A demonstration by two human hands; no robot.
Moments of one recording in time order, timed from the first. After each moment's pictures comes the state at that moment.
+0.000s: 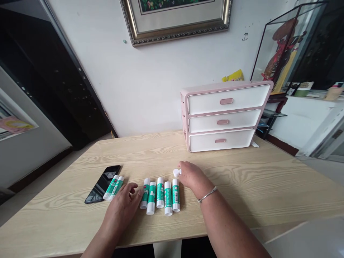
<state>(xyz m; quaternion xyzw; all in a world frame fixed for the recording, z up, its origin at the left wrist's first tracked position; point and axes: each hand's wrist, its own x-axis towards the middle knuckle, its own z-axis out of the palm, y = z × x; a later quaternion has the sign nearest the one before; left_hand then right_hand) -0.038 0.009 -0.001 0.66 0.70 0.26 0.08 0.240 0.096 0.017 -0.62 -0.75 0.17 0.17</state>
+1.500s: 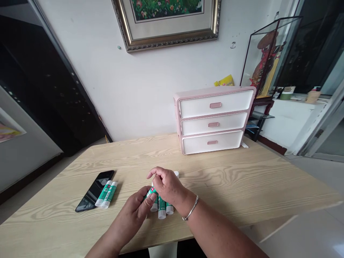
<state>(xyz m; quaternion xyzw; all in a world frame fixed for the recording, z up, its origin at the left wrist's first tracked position) 0.034 -0.011 0.057 0.73 0.48 0.33 0.36 0.184 0.051 0.034 -0.37 -0.70 0.37 0.48</state>
